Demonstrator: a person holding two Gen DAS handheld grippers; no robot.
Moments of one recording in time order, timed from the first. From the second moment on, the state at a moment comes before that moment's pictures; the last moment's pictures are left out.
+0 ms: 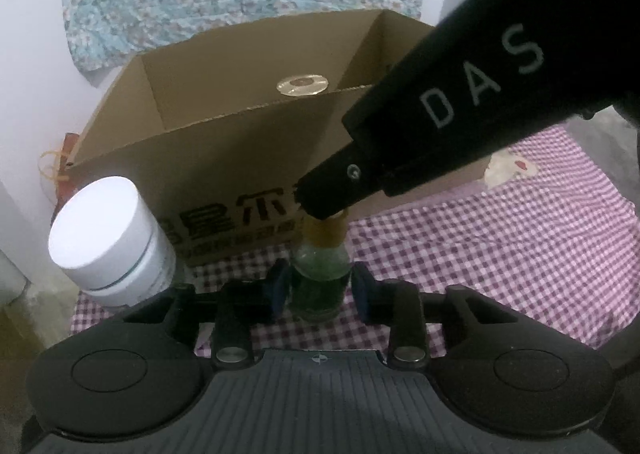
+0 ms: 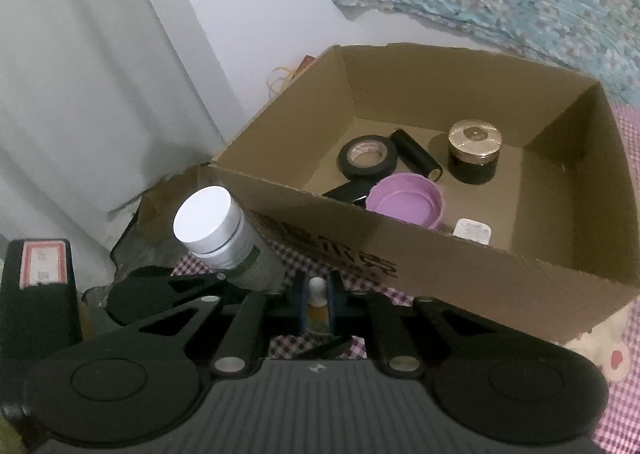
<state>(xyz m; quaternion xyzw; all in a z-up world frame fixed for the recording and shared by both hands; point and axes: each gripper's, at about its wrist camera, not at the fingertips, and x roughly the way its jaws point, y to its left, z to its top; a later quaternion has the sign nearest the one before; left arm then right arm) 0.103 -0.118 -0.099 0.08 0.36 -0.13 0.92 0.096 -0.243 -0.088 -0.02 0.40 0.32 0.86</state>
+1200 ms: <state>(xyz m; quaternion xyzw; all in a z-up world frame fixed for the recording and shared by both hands) 0.243 -0.199 -0.051 0.01 0.41 -0.16 0.90 0.244 -0.323 -0.038 0.07 0.37 0.29 0.88</state>
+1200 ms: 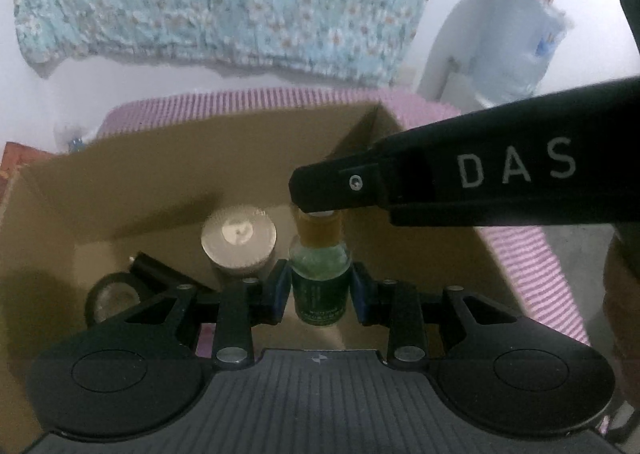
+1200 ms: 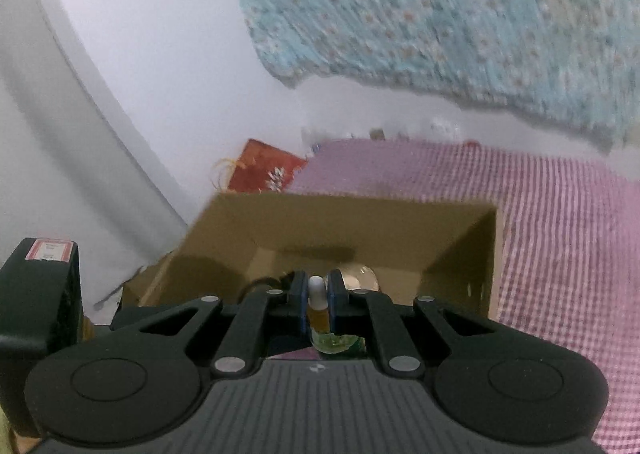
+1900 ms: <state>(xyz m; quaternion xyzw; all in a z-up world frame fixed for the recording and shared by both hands) 0.239 -0.201 -0.045 0.04 0.42 -0.17 0.89 0.246 -0.328 -0.055 0.07 0.41 0.27 0.87</state>
